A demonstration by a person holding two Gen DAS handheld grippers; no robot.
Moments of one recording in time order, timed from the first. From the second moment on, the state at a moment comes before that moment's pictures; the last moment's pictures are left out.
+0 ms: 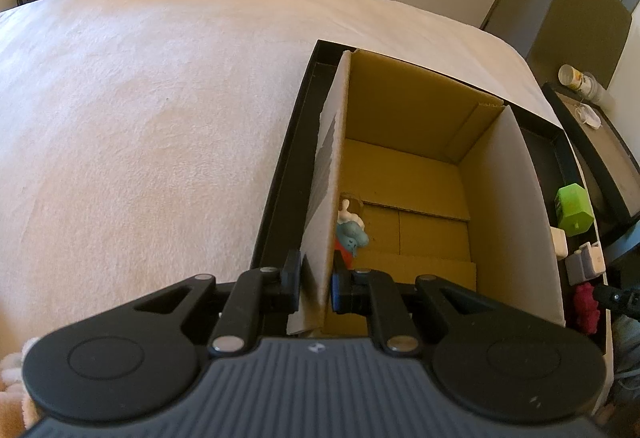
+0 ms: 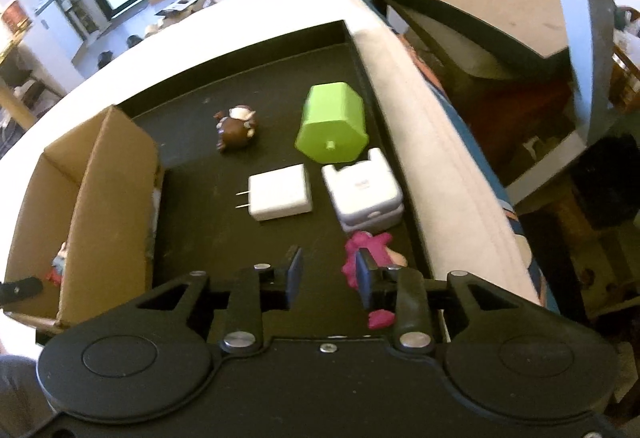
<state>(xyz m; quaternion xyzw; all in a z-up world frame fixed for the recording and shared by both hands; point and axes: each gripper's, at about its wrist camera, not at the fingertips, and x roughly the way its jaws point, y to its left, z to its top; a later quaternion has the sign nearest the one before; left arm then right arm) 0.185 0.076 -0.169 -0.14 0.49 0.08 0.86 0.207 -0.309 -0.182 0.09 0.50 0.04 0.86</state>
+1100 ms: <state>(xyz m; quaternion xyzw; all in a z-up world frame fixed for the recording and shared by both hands) 0.185 0.080 -0.168 -0.14 0.49 0.07 0.86 0.212 -0.240 -0.177 -0.01 0.52 0.12 0.85</state>
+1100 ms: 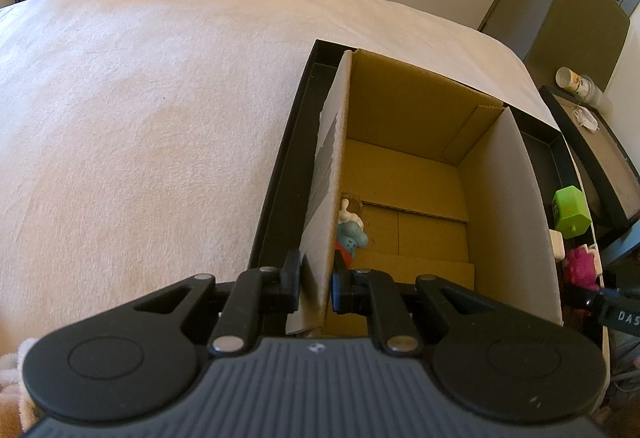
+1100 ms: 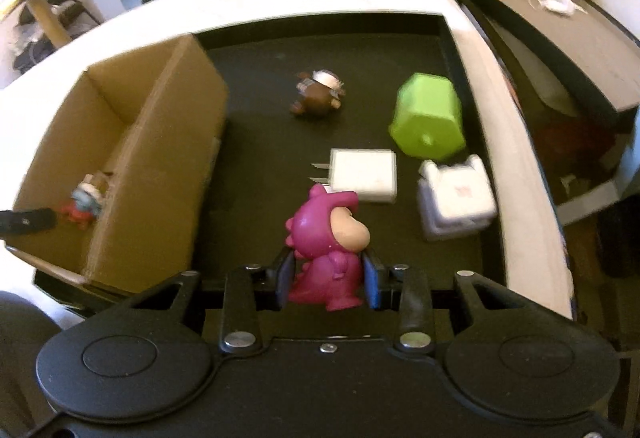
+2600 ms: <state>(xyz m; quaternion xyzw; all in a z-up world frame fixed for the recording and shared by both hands) 0.179 0.080 -0.167 -0.14 0.48 0.08 0.86 0.215 -0.078 -0.118 -0.05 0.45 0.29 0.84</state>
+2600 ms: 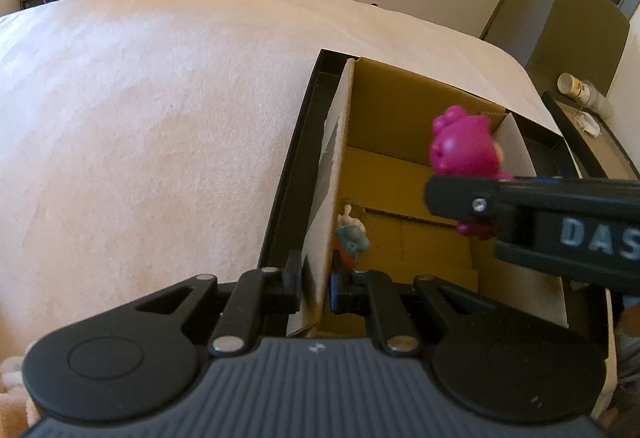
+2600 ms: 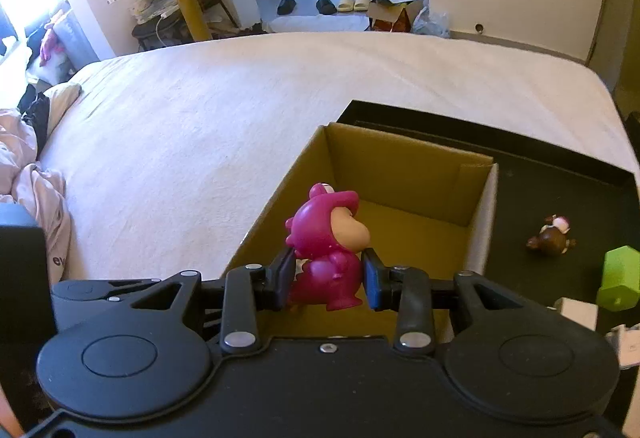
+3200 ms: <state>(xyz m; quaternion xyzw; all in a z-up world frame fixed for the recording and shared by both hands) 0.180 0.084 -0.169 -0.16 0.47 0.07 0.86 0.225 -0.064 -0.135 -0.02 0.46 0.29 0.84</state>
